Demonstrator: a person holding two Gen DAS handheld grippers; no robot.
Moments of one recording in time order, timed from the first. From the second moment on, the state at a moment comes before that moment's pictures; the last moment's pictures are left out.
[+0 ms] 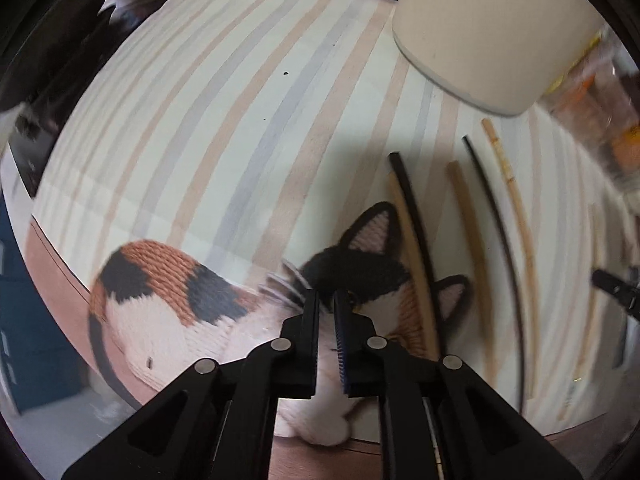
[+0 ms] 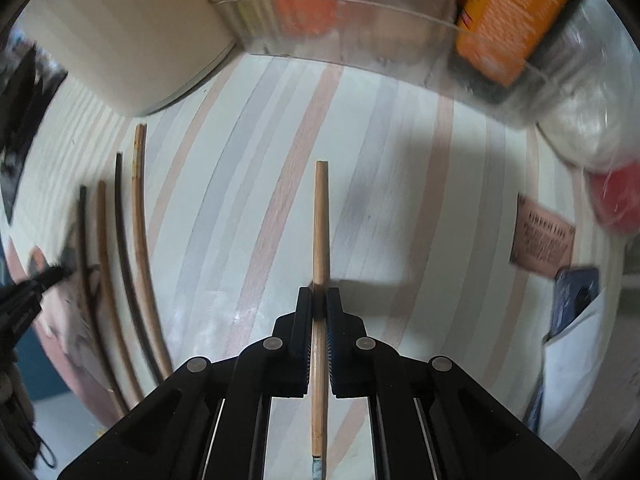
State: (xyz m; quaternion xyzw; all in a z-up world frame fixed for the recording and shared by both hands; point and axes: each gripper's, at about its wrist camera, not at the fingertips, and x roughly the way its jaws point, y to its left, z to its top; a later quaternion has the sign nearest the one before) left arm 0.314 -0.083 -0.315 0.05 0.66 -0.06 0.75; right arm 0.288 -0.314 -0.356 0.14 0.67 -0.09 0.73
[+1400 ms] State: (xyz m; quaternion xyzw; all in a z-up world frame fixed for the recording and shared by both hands) left arm 0.315 -0.031 -0.315 0.03 0.64 0.04 0.77; right arm 0.352 -0.118 -0.368 0.05 0.68 0.07 0.73
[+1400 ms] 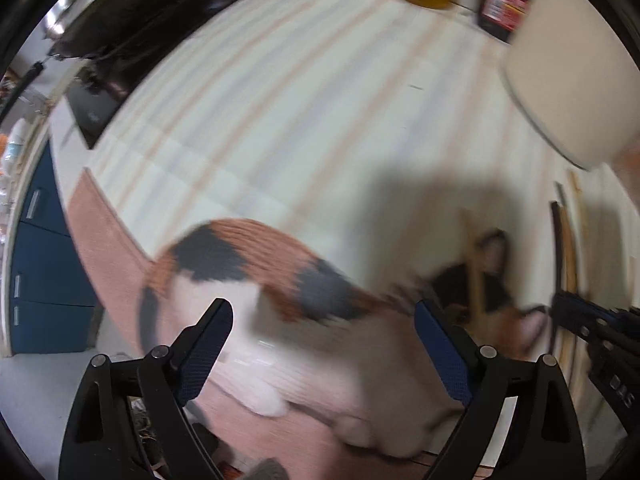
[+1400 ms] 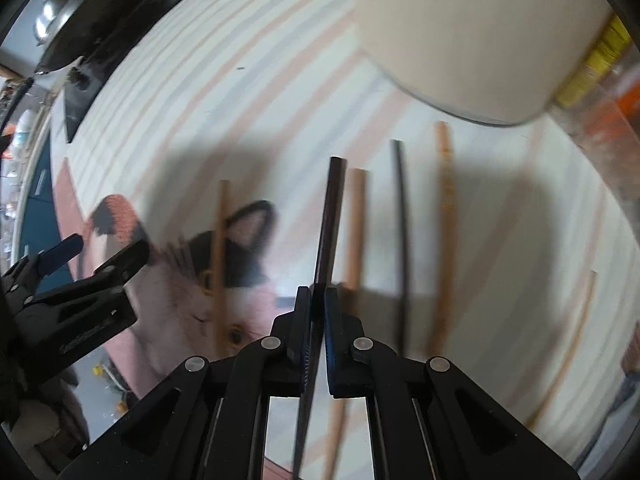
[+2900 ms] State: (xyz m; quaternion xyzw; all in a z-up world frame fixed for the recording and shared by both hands) left arm 0.300 -0.101 -0.327 0.14 0.62 -0.10 0.77; right arm 0.295 -0.294 -0.362 0.16 0.66 -0.09 0.73
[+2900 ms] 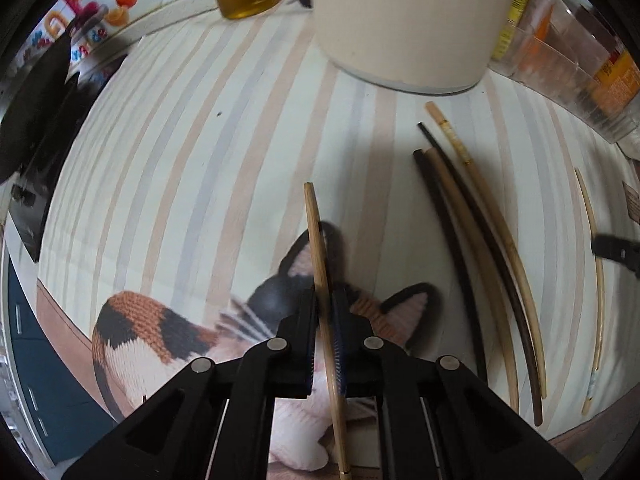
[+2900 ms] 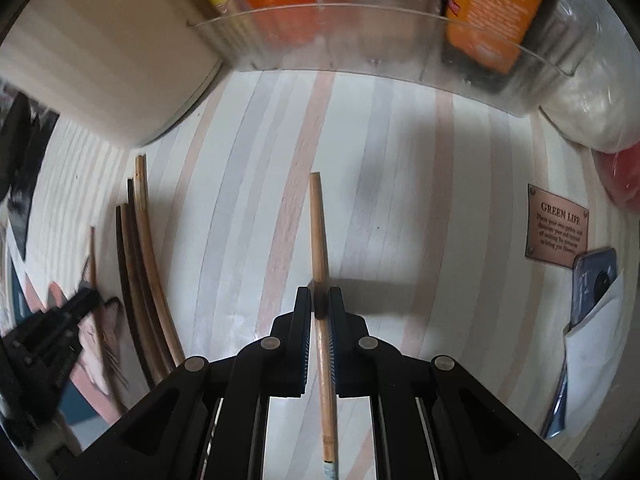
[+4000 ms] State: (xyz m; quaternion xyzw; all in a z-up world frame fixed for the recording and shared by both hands) left arm 0.306 -0.092 -0.327 0.10 0.63 -0.10 0.77; right arm 0.285 -0.281 -0.360 0.12 0.71 -0.07 0.69
